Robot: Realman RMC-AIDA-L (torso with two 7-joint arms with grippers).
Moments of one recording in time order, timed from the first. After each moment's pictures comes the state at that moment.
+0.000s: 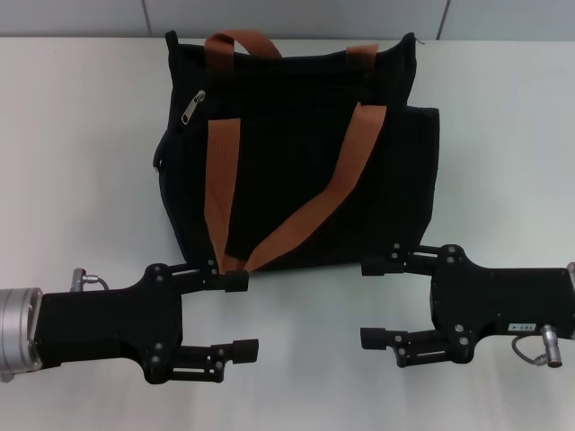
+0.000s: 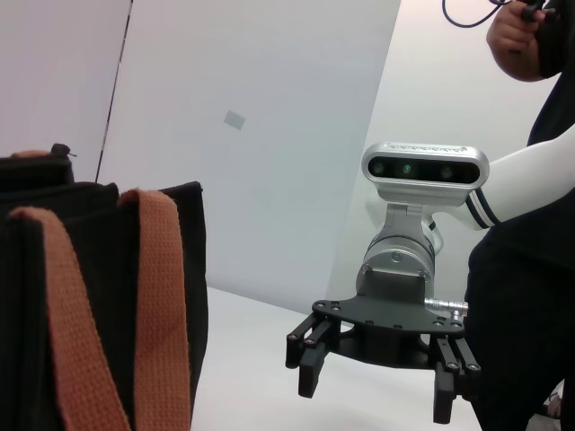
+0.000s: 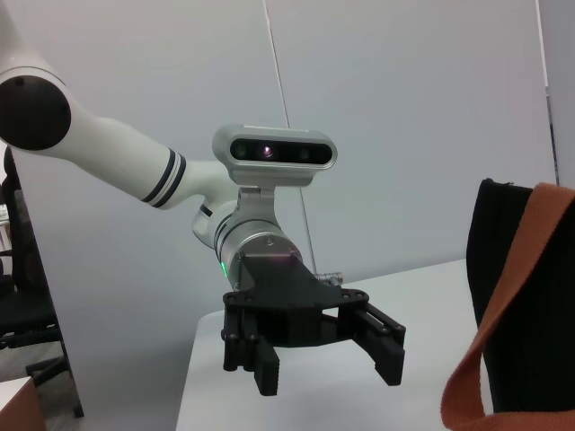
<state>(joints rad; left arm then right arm) -0.33 -1.98 1.18 0.46 1.56 1.76 -1.06 0.46 2.08 -0.91 -0.47 -1.86 -1.74 1.02</state>
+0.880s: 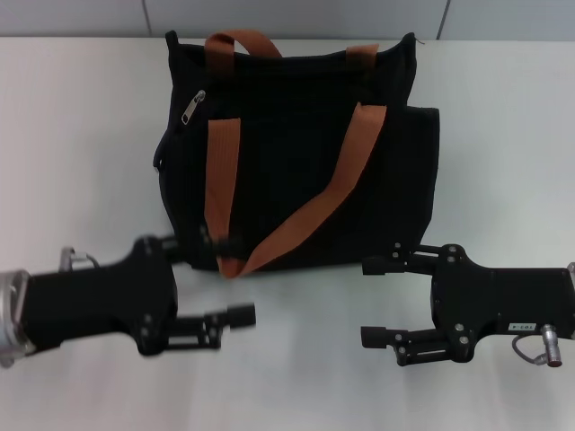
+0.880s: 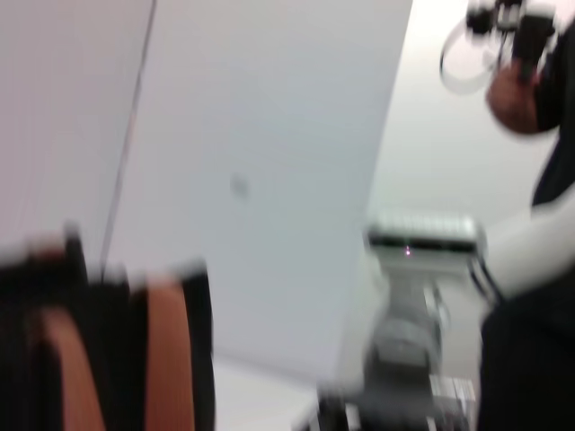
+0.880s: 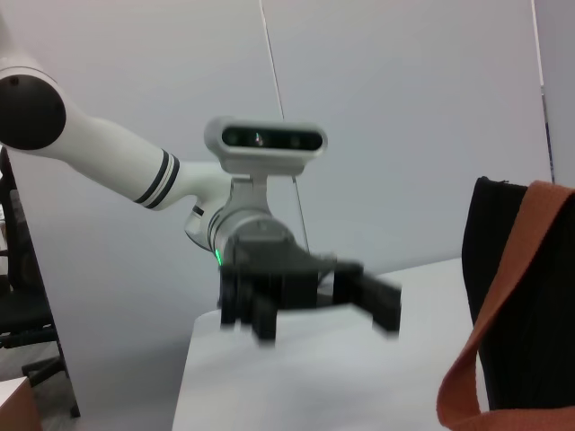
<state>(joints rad) -0.33 -2.00 1.10 0.46 1.54 1.82 -1.06 0.46 2.08 -0.91 -0.47 -1.86 -1.74 1.02</state>
